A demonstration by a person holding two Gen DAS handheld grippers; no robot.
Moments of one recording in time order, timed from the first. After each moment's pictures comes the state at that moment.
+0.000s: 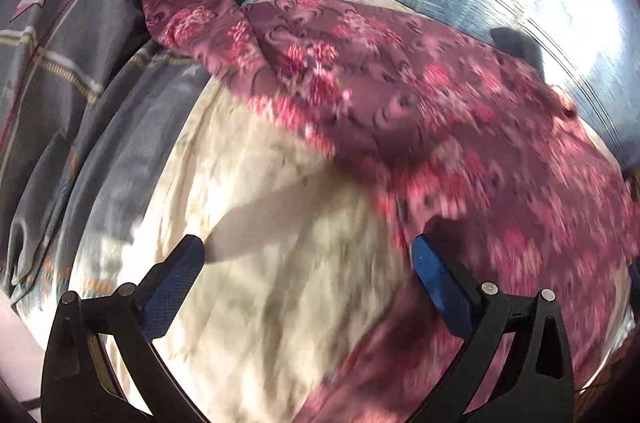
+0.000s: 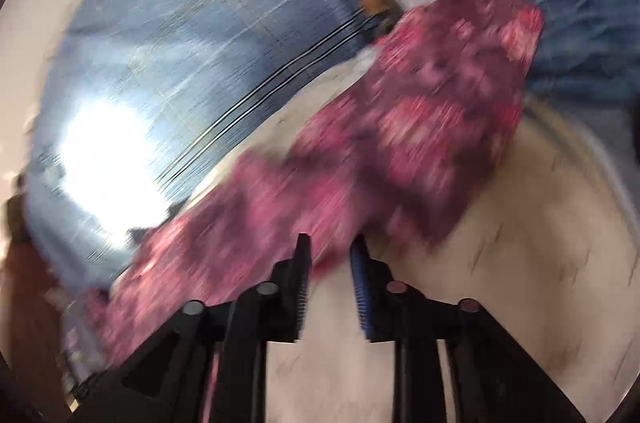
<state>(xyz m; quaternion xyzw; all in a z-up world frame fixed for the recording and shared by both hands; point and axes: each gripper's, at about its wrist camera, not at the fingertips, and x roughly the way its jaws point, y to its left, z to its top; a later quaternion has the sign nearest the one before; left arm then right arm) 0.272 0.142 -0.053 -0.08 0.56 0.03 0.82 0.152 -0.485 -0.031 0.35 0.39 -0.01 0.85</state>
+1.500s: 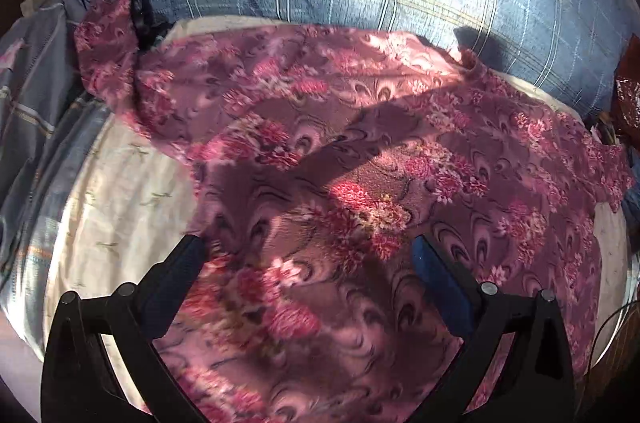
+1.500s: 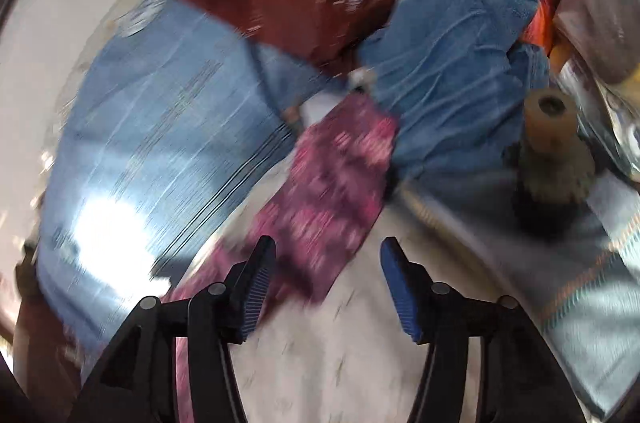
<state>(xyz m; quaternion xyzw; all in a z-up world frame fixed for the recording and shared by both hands) 0.246 0.011 -0.050 -0.03 0.52 -0.02 0.85 0.118 -0.644 0.001 0.41 0.27 -0.18 0.85</state>
